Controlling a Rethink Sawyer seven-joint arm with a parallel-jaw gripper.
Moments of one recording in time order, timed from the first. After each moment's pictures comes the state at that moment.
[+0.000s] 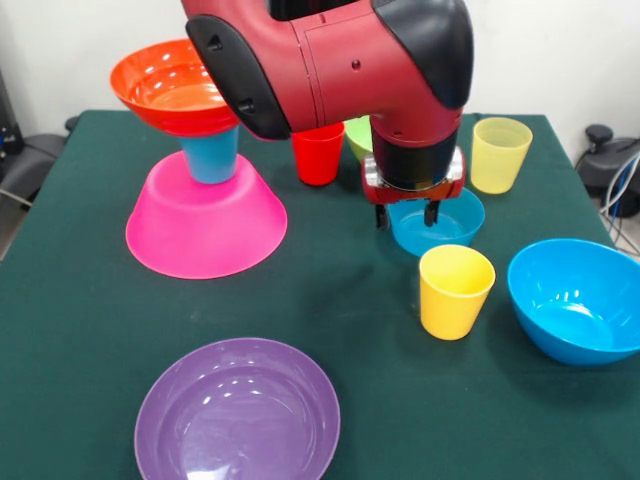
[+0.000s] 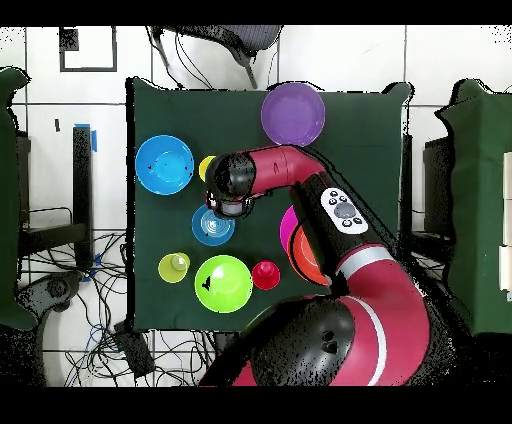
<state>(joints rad) -0.49 -0.38 0.57 1.45 -0.55 0.99 1.99</state>
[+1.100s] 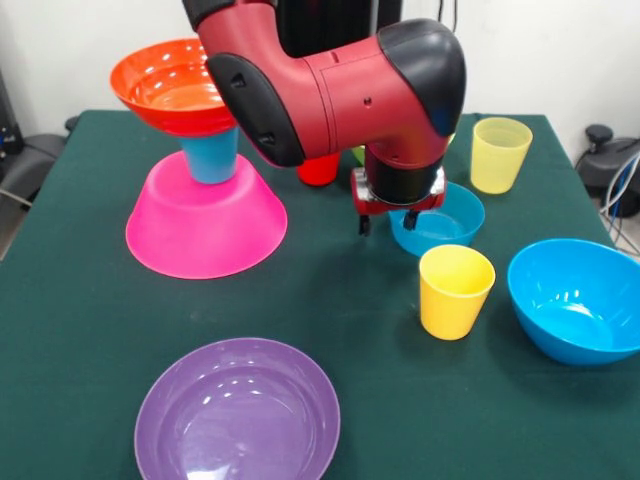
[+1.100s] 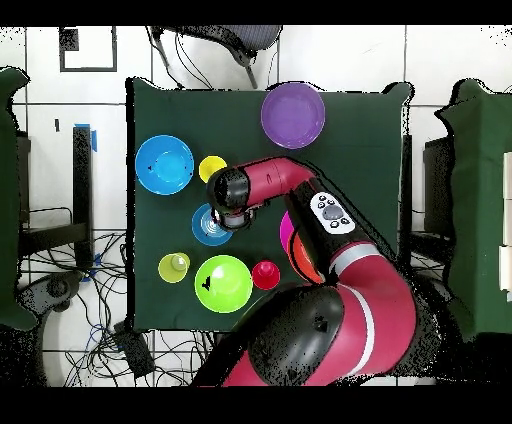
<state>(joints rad) -0.48 -0.32 0.55 1.45 -0.66 0.99 1.99</state>
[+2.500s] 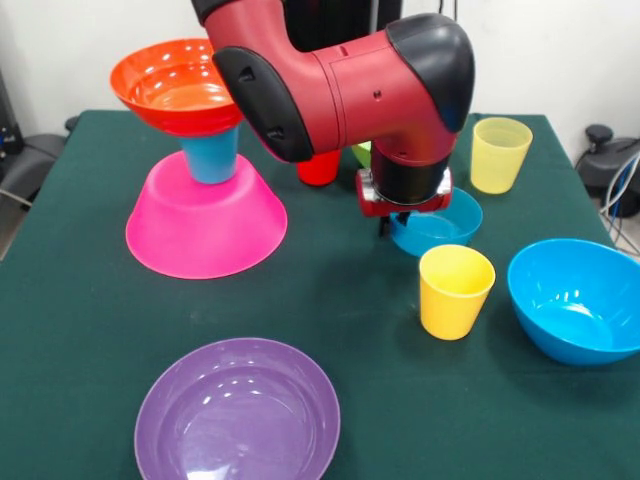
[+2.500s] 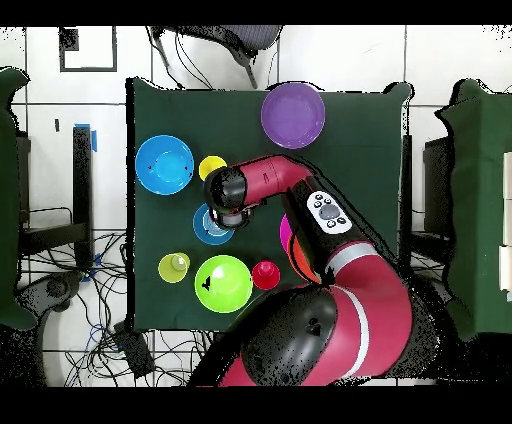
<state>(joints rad) -0.46 -0.34 0.55 1.45 -0.66 0.96 1.99</state>
